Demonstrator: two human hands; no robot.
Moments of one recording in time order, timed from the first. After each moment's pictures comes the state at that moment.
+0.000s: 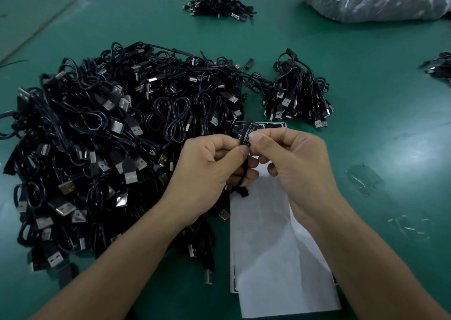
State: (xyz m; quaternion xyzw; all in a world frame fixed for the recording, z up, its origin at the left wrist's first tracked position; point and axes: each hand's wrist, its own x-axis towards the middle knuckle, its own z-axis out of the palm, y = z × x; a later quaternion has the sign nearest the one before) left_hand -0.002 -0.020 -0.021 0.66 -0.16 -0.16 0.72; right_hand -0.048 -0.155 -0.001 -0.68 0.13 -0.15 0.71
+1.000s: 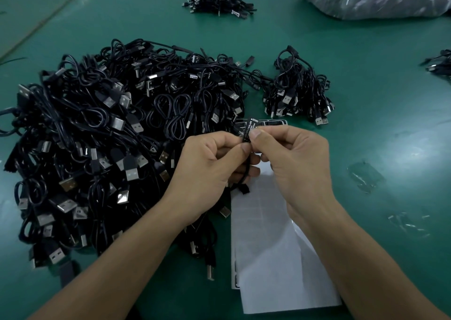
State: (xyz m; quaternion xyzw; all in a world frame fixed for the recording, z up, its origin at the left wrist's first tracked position) left_hand -0.004 -0.018 -0.020 0.65 -0.17 -0.15 0.72; right_hand -0.045 -0.148 -0.008 -0.69 0.14 -0.21 0.68
